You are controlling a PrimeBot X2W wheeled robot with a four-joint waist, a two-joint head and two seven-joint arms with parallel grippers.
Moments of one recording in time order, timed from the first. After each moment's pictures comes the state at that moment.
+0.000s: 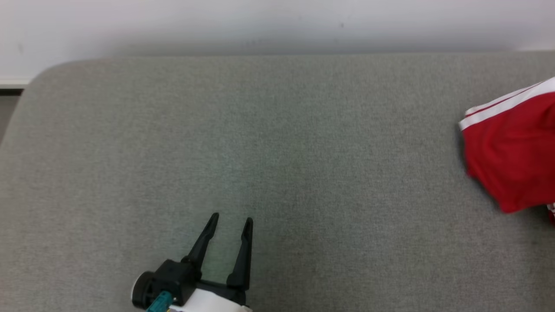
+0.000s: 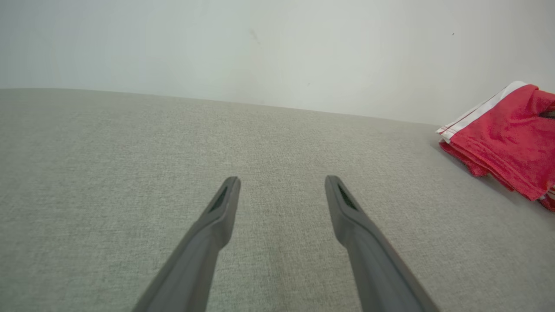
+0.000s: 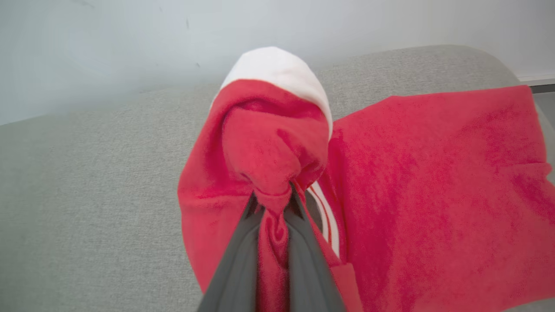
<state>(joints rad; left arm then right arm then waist) -0.10 0.05 -0.31 0.10 -0.20 0.02 -0.26 -0.63 -0.54 0.12 0.43 0.86 0.13 0.61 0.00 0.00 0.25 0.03</state>
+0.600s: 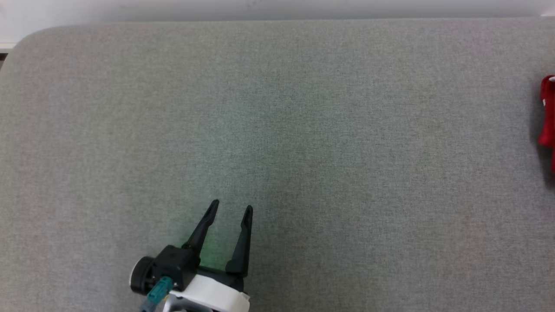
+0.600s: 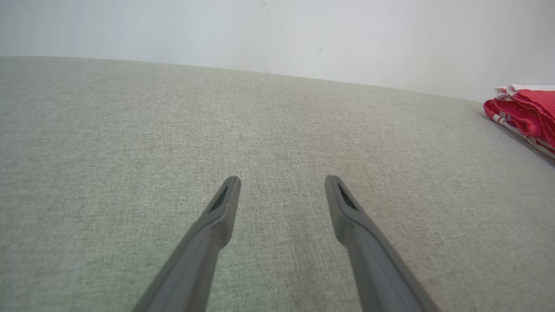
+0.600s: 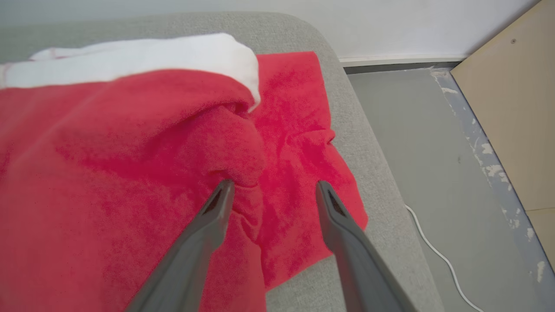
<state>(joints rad) -0.18 0.05 -0.30 0.15 -0.18 0.00 -0.26 -0.68 -0.64 -0.15 0.61 0.46 0.13 0.60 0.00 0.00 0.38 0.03</state>
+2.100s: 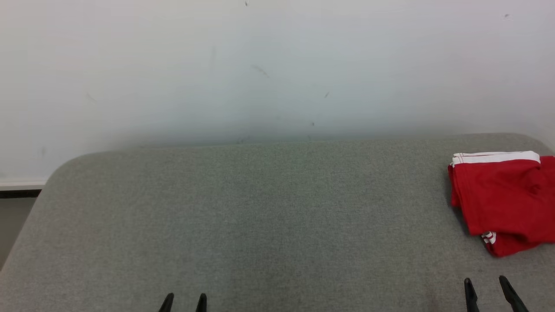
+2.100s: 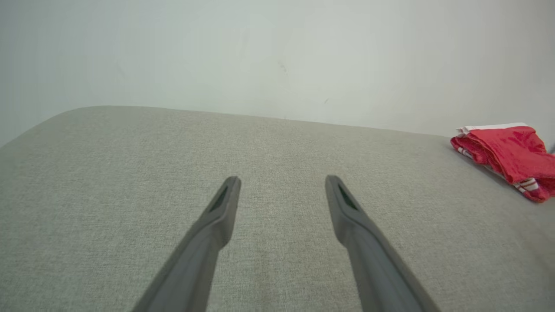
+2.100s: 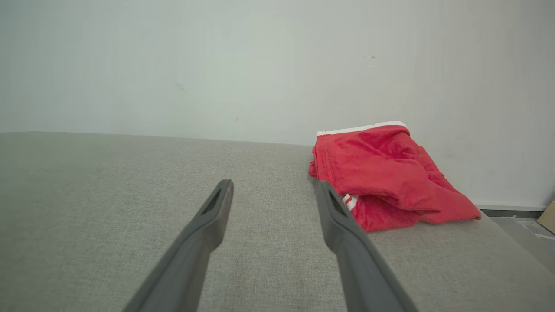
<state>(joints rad) 0.17 0.05 -0.12 0.11 -0.17 -0.02 -0.26 0.11 -0.08 -0.05 0.18 0.11 0.13 -0.26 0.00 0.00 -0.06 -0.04</state>
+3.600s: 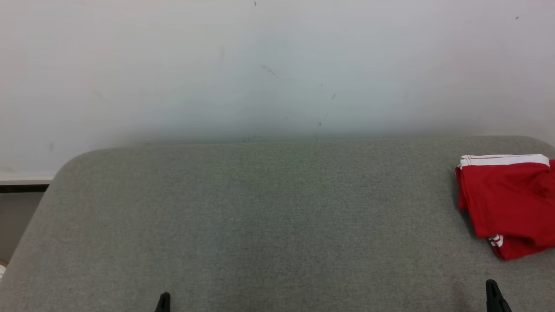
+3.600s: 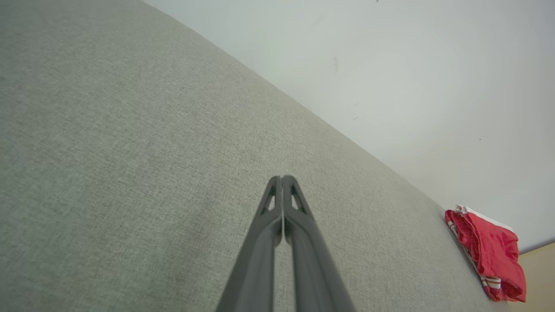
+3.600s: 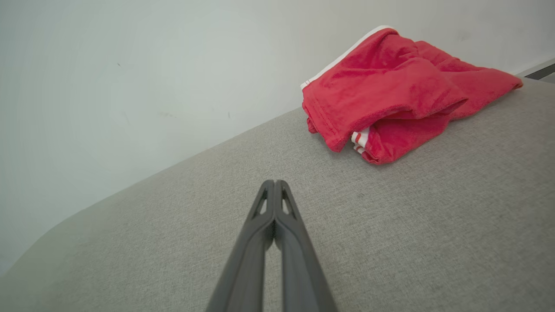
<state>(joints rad) 0.12 0.06 -0.08 0.19 -0.64 -0.04 -0.17 0.08 -0.04 -0.07 0.26 0.56 0.13 -0.14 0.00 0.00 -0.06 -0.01</state>
